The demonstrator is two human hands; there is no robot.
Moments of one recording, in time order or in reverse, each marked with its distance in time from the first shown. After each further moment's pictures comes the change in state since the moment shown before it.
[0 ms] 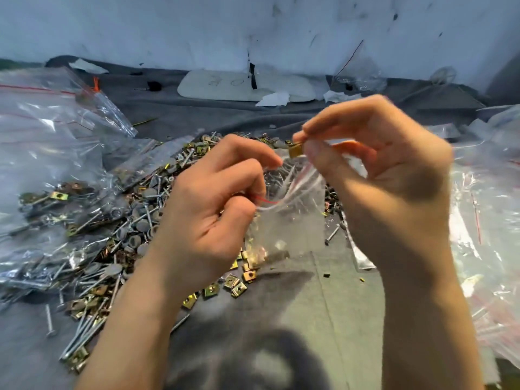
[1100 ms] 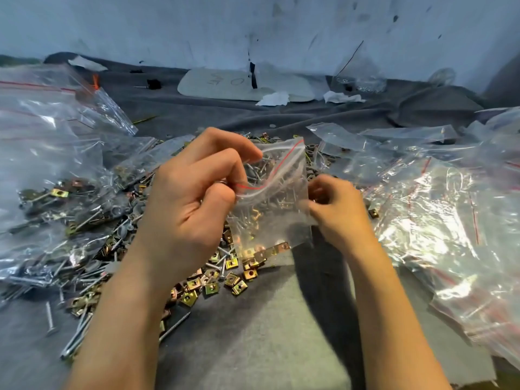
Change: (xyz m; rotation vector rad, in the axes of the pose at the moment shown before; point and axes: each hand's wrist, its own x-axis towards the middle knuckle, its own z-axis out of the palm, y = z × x) left_hand -0.002 -0.007 -0.011 -0.005 0.039 -0.081; right_hand -0.017 0.096 0.007 -0.403 -0.216 0.593
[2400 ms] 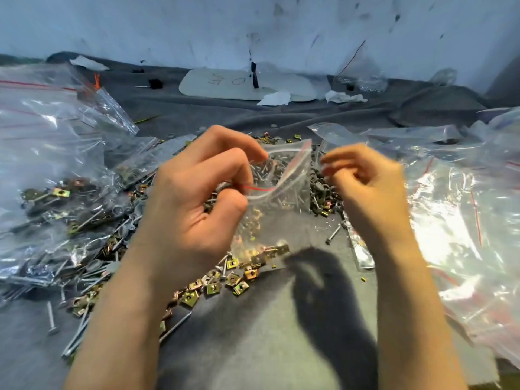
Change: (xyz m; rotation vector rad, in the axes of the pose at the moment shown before) left_hand 0.000 0.008 -0.002 0.080 -0.029 0.050; right_hand -0.014 -0.031 -0.030 0.260 0.230 -0.157
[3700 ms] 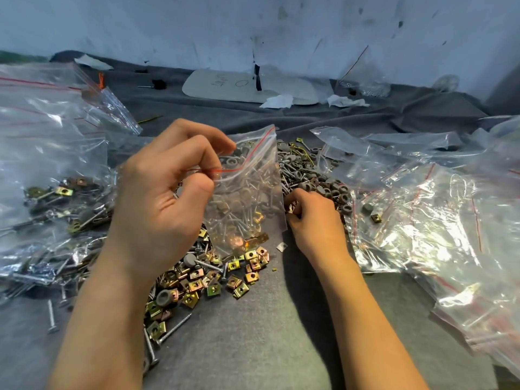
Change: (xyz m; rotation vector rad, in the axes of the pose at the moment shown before) left_hand -0.003 -0.020 -0.013 -0.004 0.140 -0.079; right_hand -0.007 0.045 0.053 -0.635 -0.310 0.128
